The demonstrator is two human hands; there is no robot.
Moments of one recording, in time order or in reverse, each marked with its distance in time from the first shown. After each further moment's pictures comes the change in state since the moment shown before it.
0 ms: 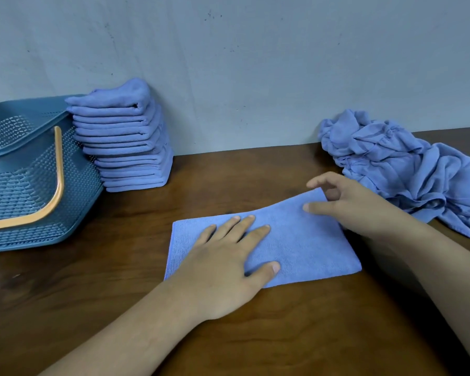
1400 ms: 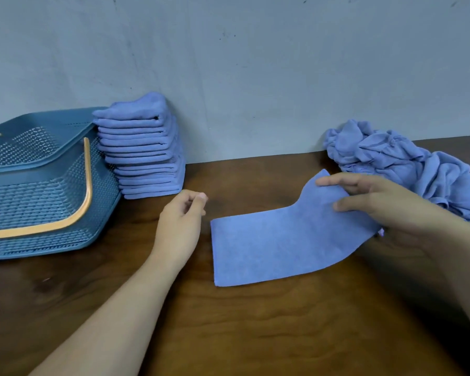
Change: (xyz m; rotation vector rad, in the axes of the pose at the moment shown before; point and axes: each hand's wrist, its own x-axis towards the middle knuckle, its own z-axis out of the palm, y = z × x) left_hand 0.016 -0.086 -0.031 -0.822 0.643 -0.358; right_hand -0.032 -0.043 -0.015 0.098 -0.042 0.029
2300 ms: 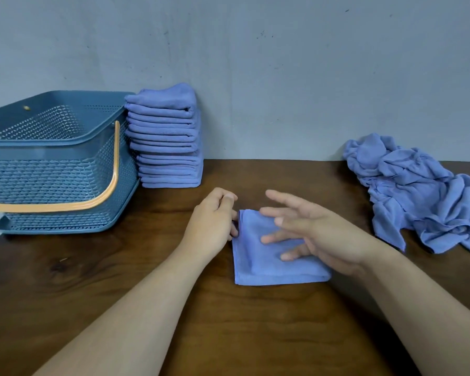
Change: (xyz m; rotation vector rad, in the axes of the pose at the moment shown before) left_hand 0.008 -0.007 0.009 -0.101 -0.146 -0.045; right_hand 0.019 -0.020 0.120 0.364 -0.309 -0.011
